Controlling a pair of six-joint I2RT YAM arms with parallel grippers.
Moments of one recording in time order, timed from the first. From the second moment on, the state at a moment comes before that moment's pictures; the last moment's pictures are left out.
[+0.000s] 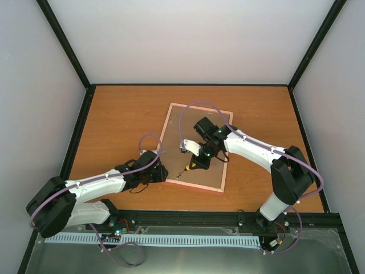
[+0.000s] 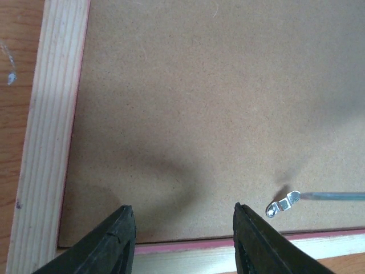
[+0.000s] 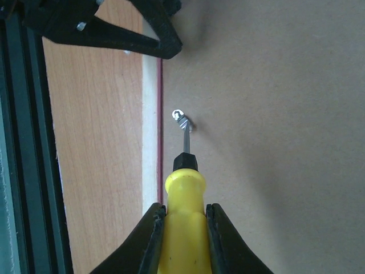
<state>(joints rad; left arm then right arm) -0.78 1.19 0.45 -0.22 0.00 -0.82 0.72 1.62 1.17 -0.81 -0.49 -0.50</state>
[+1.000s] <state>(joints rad) -0.79 1.02 0.44 -0.25 0.00 -0.75 0.74 1.65 1.24 -0.88 -0.40 -0.50</state>
